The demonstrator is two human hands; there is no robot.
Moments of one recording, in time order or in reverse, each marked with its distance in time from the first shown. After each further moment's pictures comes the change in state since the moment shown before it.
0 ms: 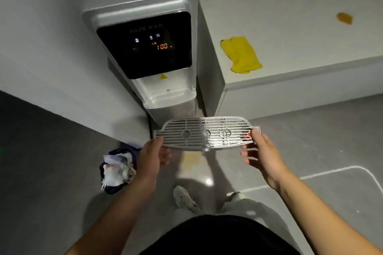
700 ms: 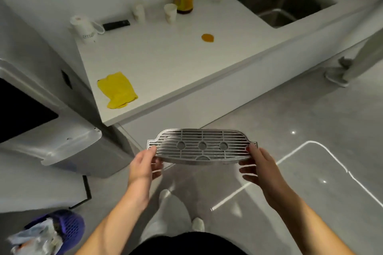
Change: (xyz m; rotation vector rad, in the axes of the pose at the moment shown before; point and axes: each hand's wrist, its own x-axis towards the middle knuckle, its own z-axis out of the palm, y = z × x) left_hand -0.145 -0.010 0.351 0.098 -0.253 0.058; right_hand -0.048 -0.033 -0.359 0.094 0.309 -0.044
